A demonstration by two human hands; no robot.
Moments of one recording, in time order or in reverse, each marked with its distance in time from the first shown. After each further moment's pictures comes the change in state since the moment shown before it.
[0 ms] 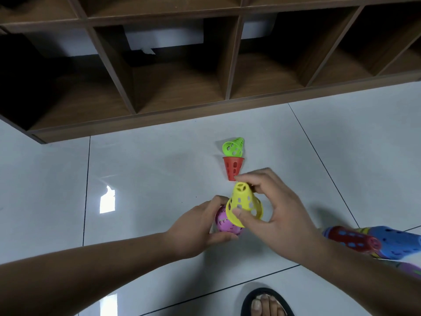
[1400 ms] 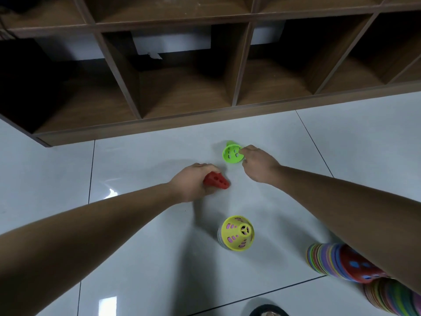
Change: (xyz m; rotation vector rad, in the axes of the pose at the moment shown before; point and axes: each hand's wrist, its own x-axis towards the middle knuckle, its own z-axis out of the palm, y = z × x) left_hand 0.106 -0.081 -0.072 0.248 -0.027 -0.132; right_hand 0.168 0.159 0.045 -0.600 -0.418 0.344
